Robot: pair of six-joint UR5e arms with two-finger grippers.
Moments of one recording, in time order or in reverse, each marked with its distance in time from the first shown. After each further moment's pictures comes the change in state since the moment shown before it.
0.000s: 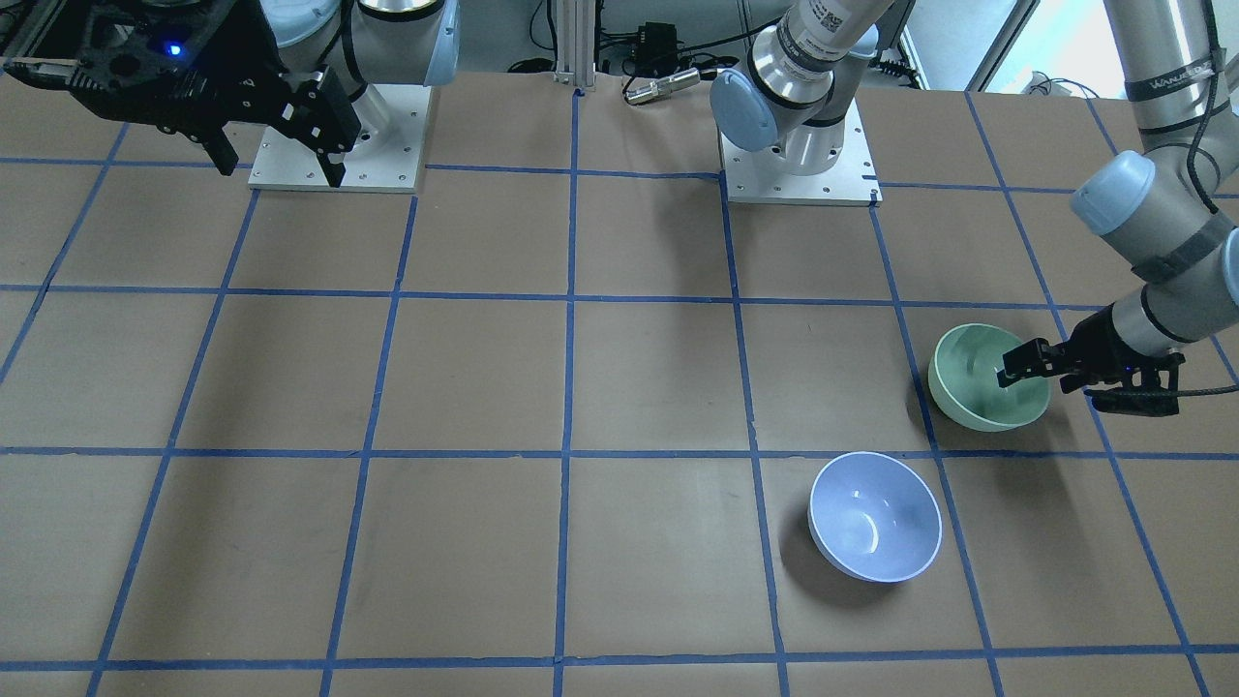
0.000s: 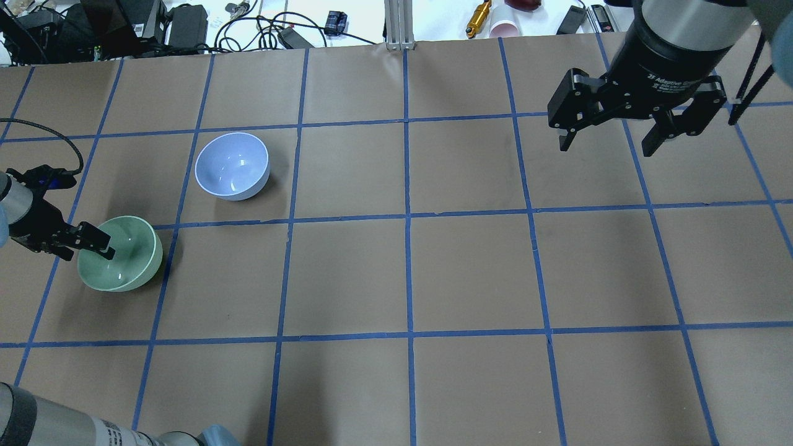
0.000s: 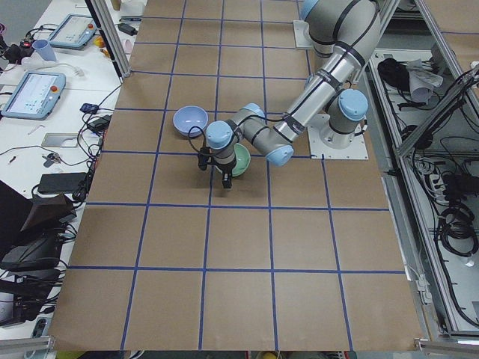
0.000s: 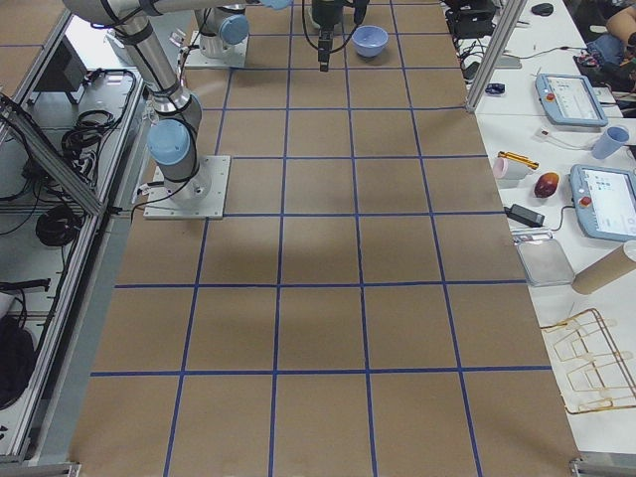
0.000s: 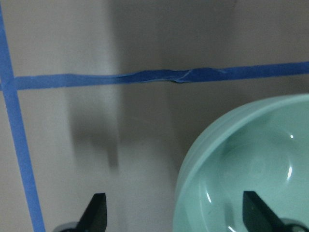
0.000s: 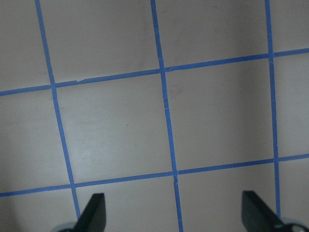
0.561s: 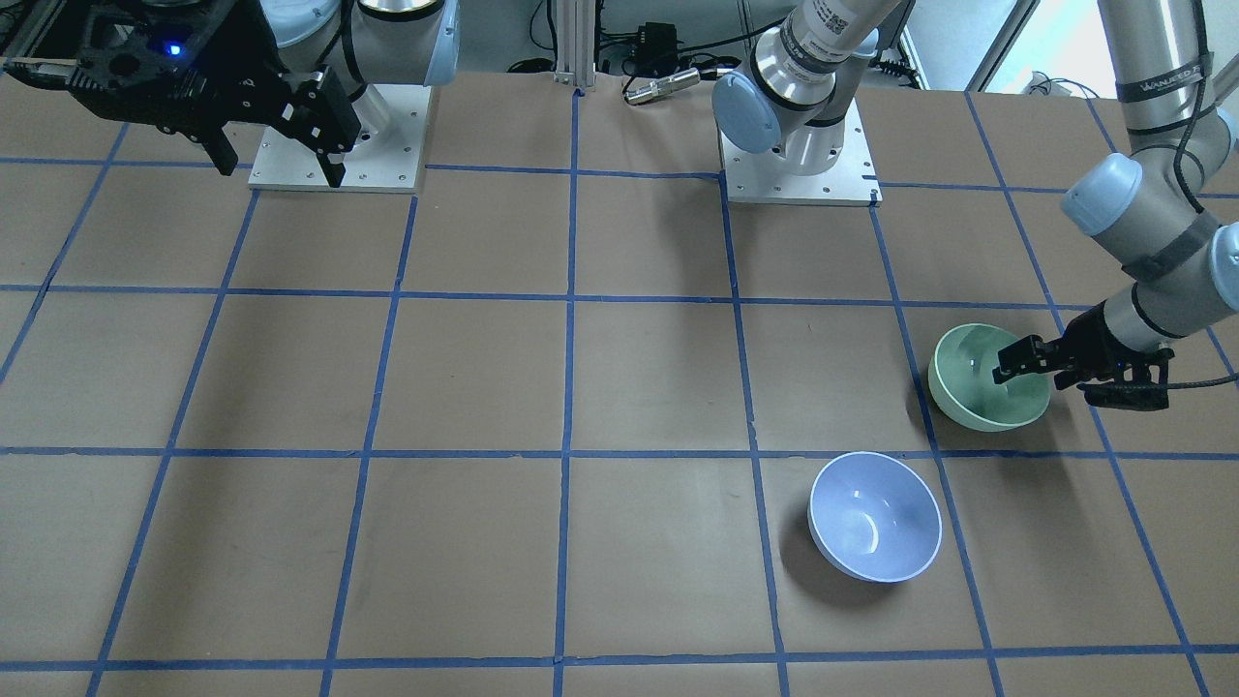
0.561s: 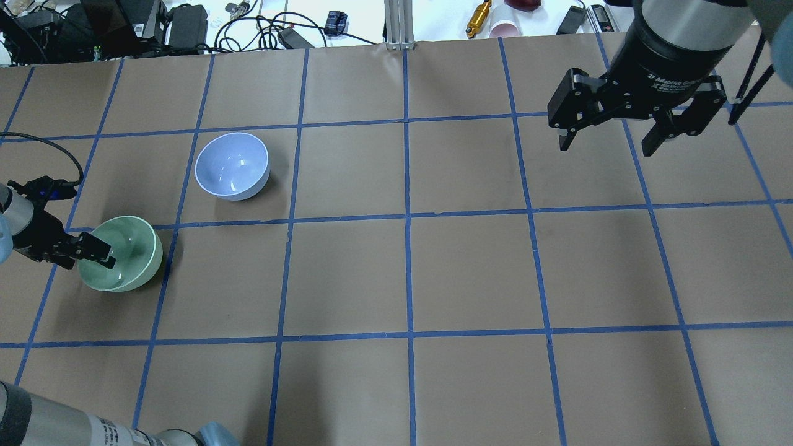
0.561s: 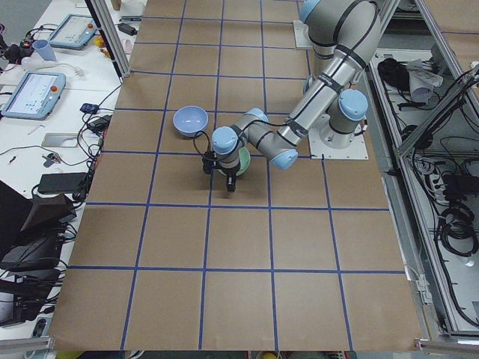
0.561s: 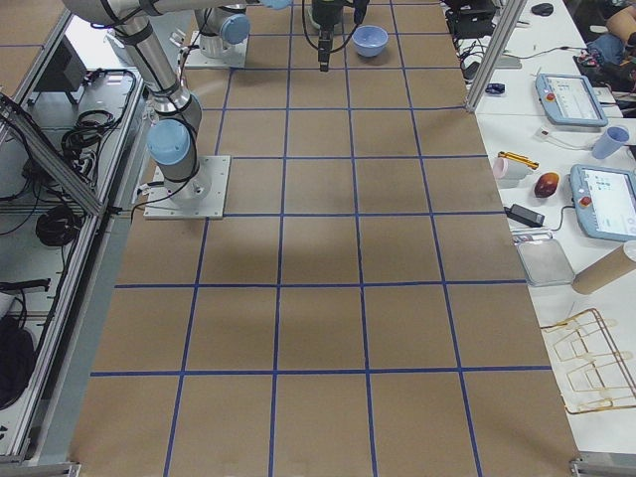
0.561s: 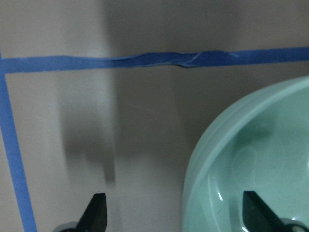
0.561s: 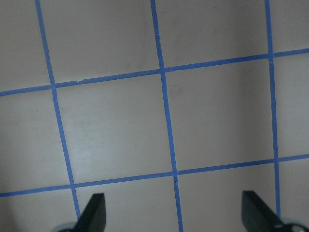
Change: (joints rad) left arm 0.026 -0.006 -0.039 0.046 -0.005 0.032; right arm 0.000 0.000 0.000 -0.001 0.000 0.000
